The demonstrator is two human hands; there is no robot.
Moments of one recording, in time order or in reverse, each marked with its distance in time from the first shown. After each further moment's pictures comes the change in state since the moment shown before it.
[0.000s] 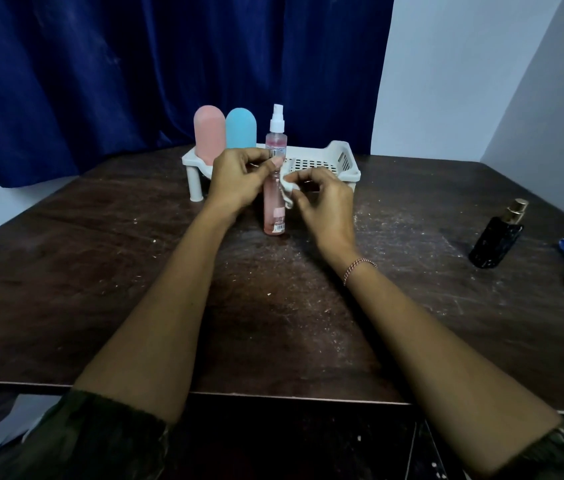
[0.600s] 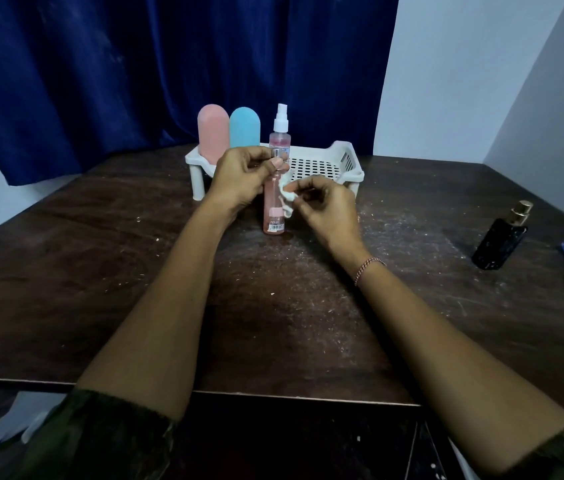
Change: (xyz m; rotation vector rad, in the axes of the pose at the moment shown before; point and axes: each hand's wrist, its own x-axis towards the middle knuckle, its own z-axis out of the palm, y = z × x) left_hand -0.002 0.005 -0.003 -0.227 -0.070 -0.096; right_hand 0.002 0.005 0.000 0.168 -0.168 0.156
